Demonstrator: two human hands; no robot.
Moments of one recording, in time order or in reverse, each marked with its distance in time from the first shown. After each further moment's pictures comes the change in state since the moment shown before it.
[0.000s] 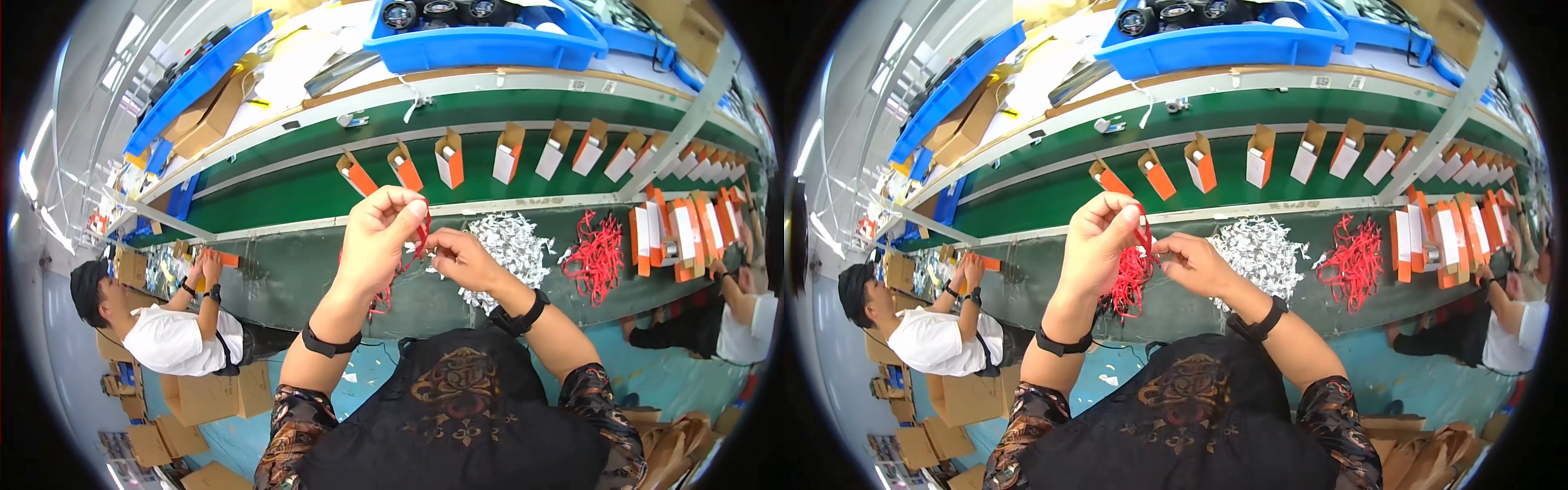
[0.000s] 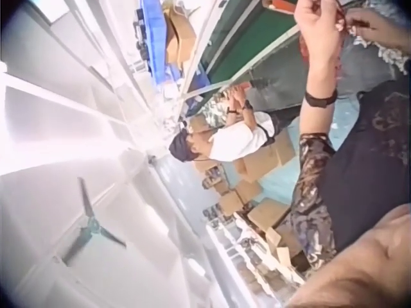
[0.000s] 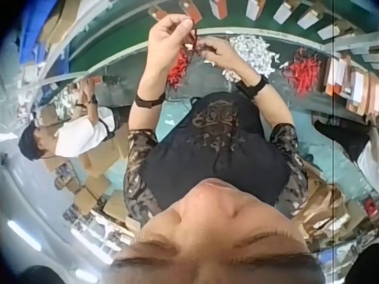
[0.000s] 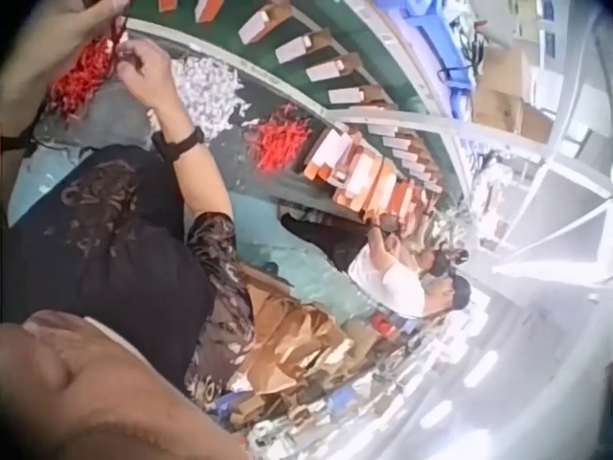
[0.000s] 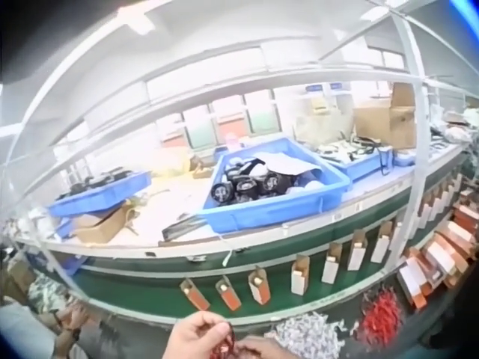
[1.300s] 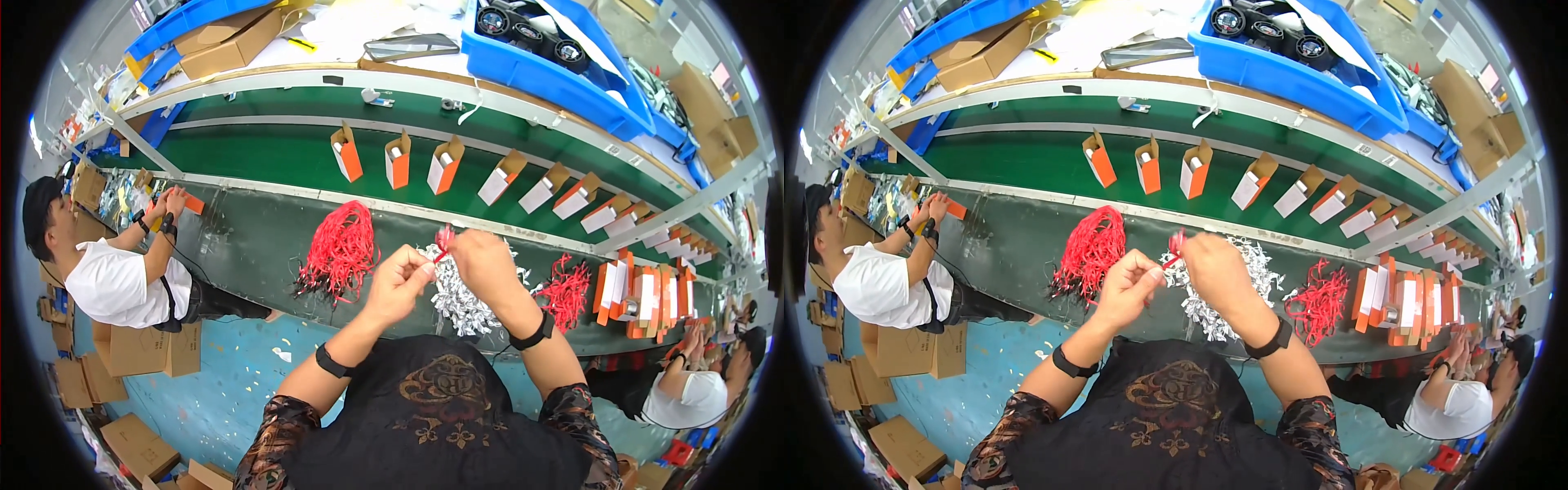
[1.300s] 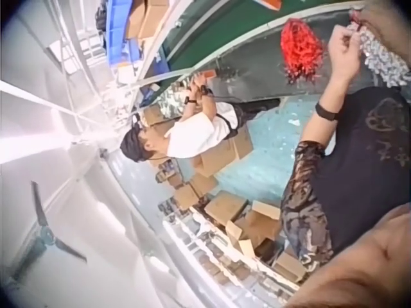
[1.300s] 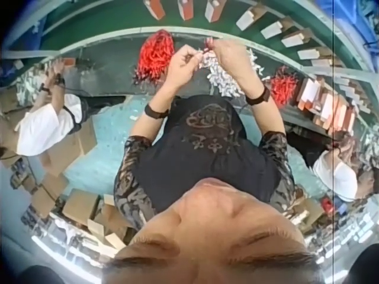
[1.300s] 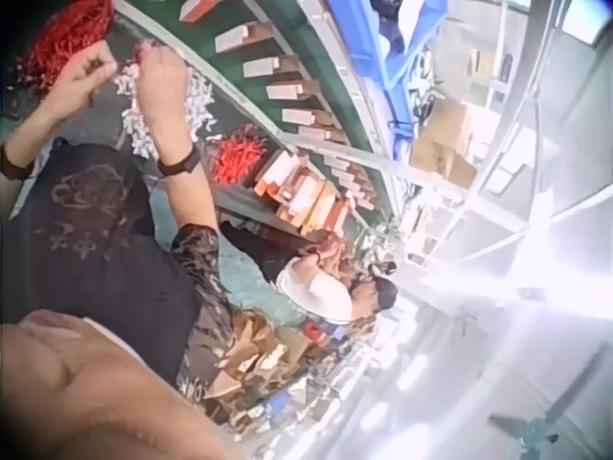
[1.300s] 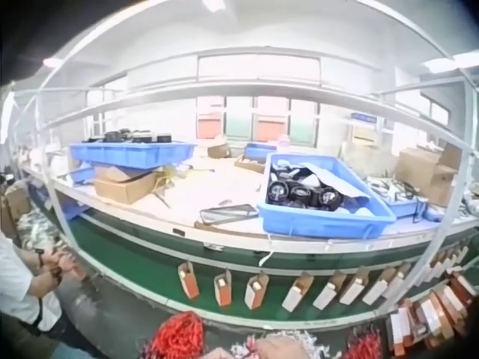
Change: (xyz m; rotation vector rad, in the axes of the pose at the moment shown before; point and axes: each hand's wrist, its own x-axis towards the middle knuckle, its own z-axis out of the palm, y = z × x) left_hand -0.058 -0.116 -0.042 -0.188 0.012 -0.076; right_hand 0.026 -0.034 -0.007 -1.069 -0.085 -0.275
